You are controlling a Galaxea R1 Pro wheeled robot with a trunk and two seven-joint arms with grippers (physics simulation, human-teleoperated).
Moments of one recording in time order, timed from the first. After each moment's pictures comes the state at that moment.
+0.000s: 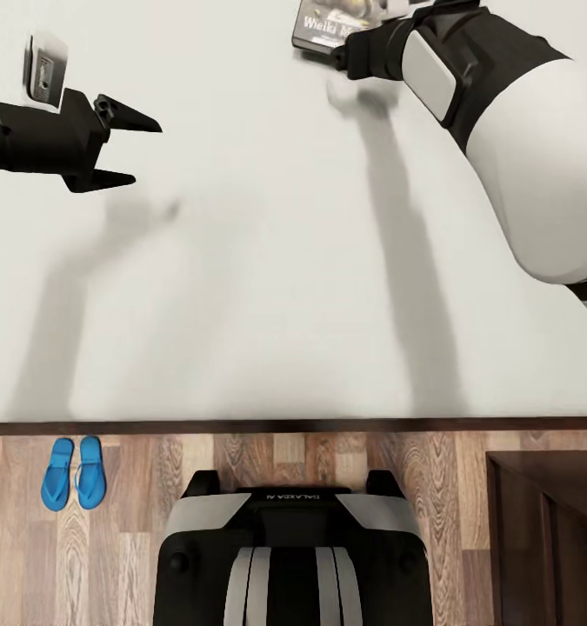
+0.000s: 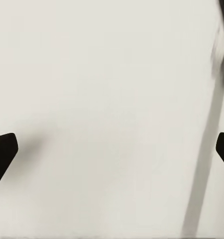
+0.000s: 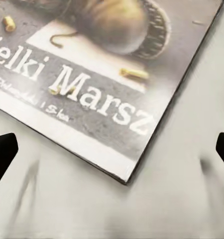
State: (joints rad) left arm -1.52 0.46 -0.22 -1.61 2.25 0.87 1.16; right arm -2.15 0.14 0.10 -0.15 0.00 0.29 0.10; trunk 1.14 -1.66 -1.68
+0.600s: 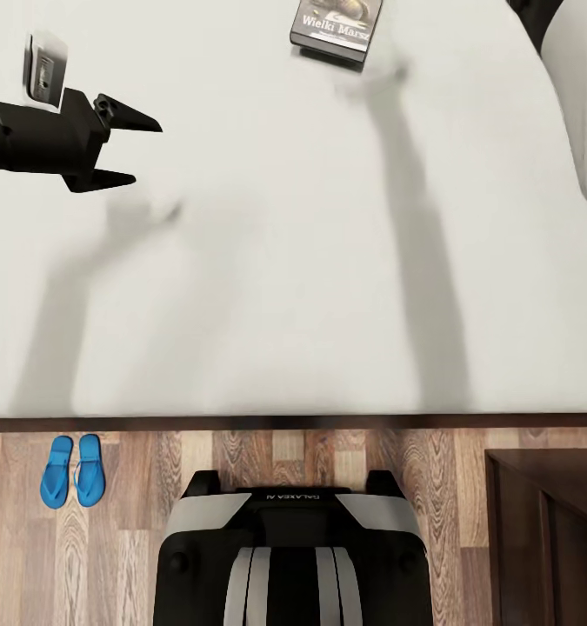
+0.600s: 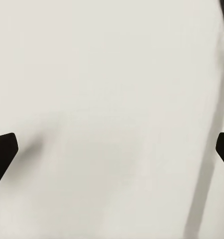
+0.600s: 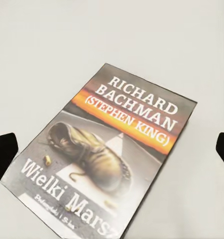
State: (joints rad) left arm -1.52 0.46 -0.22 -1.61 2.25 0.87 1.16; right arm -2.31 0.10 0.10 -0.18 -0.01 0.35 0.20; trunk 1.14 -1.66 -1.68
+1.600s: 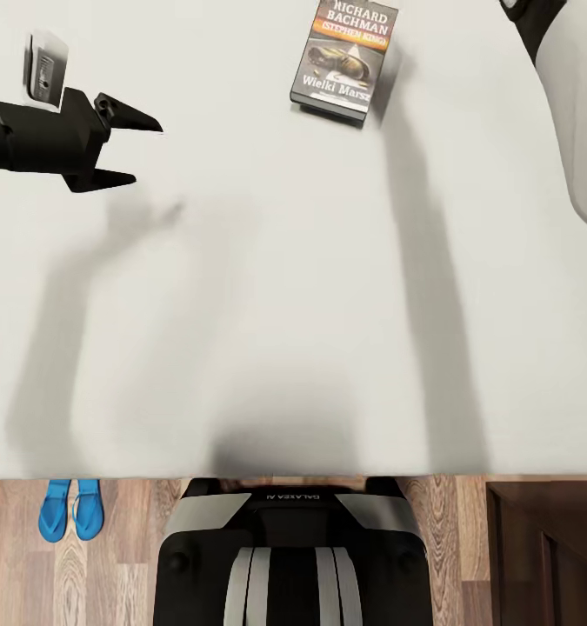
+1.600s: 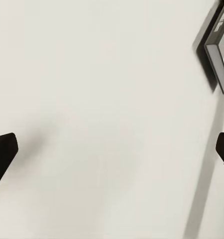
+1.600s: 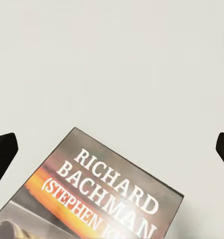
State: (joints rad) left arm -1.52 0.46 -0.22 -1.61 2.25 0.86 1.16; right arm -2.28 0.10 0.11 -0.23 0.00 0.36 0.21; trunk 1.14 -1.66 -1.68
